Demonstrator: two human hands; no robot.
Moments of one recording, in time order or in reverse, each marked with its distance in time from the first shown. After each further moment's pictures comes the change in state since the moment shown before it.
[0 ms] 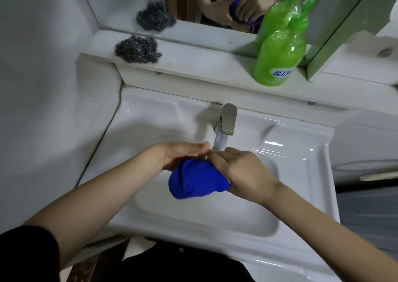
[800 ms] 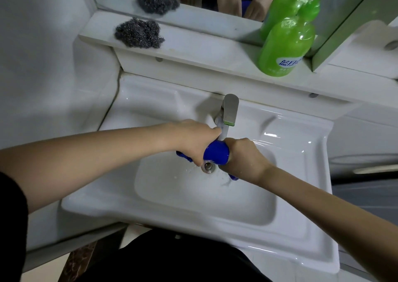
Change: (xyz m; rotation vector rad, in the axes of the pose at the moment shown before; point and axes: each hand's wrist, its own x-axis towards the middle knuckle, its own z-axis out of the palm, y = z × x) left_hand 0.004 0.037 0.025 1.577 0.496 -0.177; right_hand 0.016 0.001 0.004 0.292 -0.347 0.533
